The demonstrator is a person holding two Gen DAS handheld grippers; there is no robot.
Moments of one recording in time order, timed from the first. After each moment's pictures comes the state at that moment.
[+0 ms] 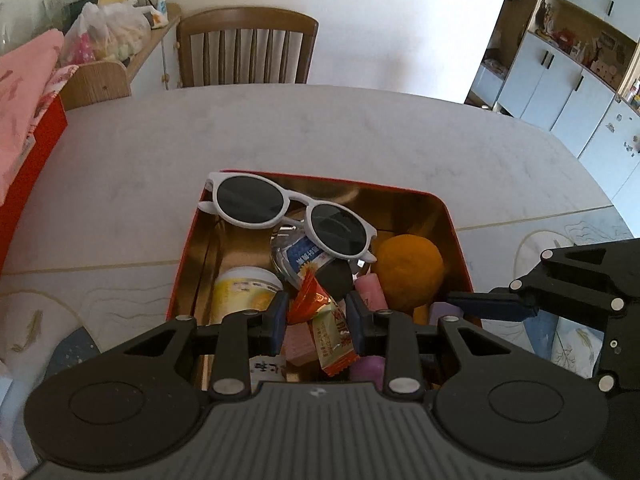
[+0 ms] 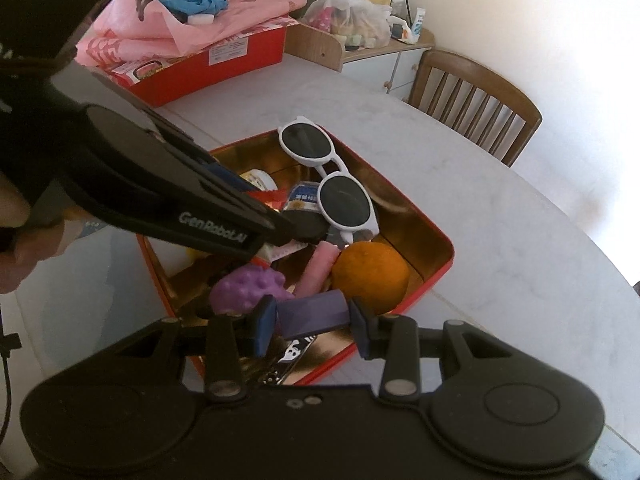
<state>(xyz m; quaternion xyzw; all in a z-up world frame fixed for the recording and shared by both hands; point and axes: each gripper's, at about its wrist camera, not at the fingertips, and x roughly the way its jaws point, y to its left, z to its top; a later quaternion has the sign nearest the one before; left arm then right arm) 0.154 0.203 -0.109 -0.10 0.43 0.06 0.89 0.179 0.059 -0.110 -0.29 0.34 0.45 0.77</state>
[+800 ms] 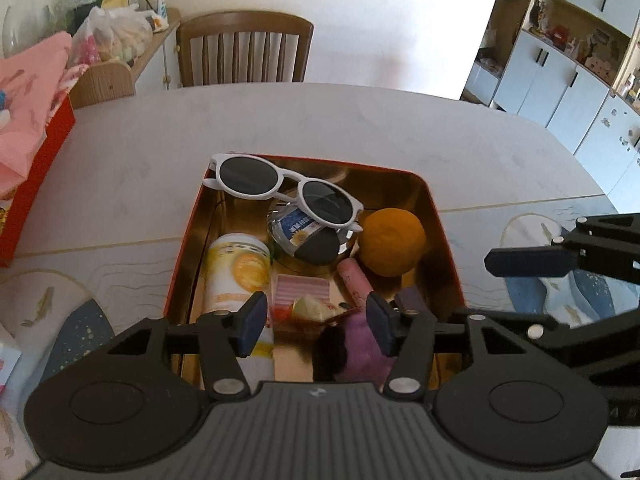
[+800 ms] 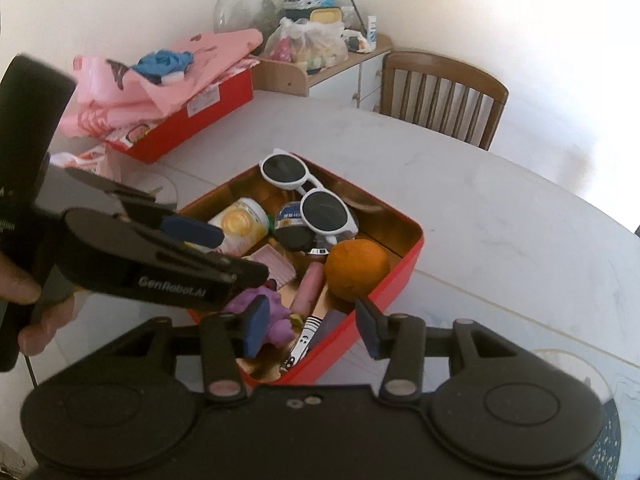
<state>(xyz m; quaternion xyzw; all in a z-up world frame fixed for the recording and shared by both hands) 0.122 0.189 -0.100 -0.09 0.42 0.06 0.90 0.170 0.020 -0.077 -0.18 0.36 0.43 0.81</state>
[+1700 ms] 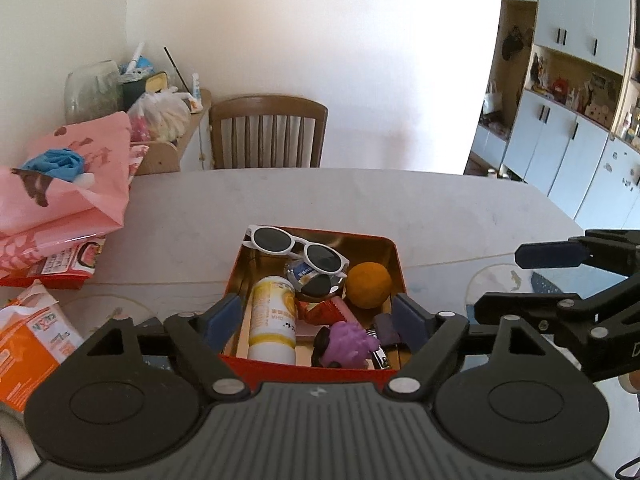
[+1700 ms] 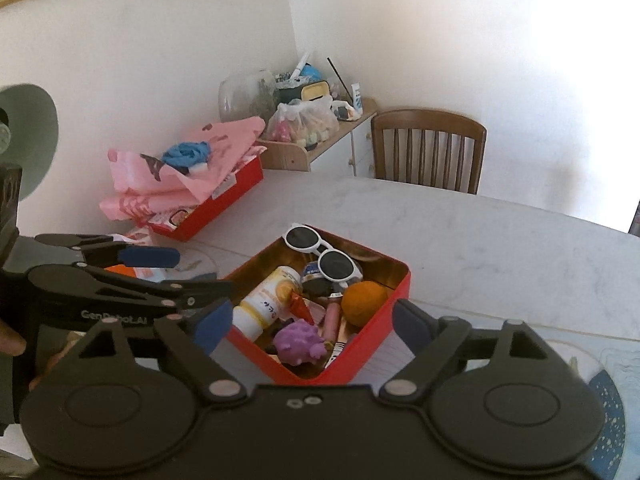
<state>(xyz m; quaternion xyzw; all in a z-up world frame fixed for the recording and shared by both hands) 0.037 0.156 -0.028 -0.07 0.32 0.11 0.94 0.130 -0.036 -0.023 -0.08 0.30 0.45 0.84</state>
